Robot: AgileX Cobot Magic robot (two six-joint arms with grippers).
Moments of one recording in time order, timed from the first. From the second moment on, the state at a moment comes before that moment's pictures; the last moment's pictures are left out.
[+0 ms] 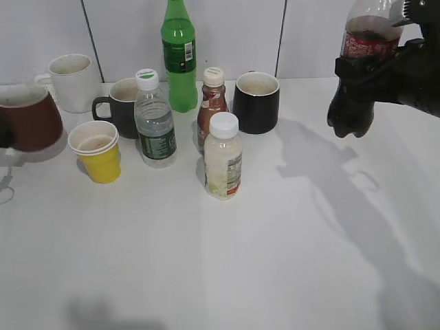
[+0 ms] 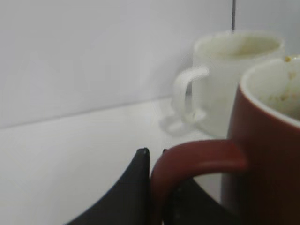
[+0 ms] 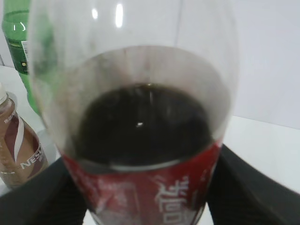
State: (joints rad) left arm 0.28 2.15 -0.80 0.39 -1.15 -0.02; right arm 0.25 1.52 -0.66 -0.15 -0.55 0.04
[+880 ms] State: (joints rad) left arm 0.28 2.31 -0.88 0.40 -1.20 0.00; right arm 0.25 1.52 -0.66 -0.15 -0.55 0.05
